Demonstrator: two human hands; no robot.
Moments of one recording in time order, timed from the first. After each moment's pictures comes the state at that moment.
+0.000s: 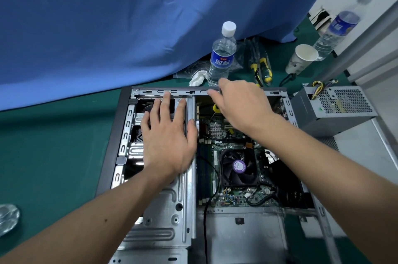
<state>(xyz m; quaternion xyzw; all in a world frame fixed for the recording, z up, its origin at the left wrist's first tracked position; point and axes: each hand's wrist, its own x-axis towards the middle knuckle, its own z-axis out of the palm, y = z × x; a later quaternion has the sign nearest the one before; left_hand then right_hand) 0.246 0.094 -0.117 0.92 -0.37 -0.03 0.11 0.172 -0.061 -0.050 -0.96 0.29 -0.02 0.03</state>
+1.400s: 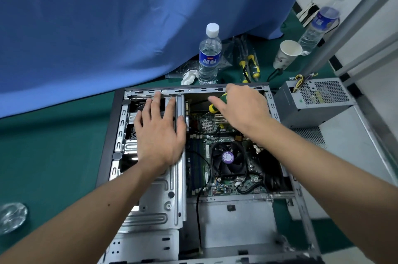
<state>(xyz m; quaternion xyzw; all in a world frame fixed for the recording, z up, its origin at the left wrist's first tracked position) 0.249 0.094 -0.126 0.92 -0.37 -0.01 0.12 0.140 -0.066 -0.056 -0.92 0.39 -0.02 0.10</state>
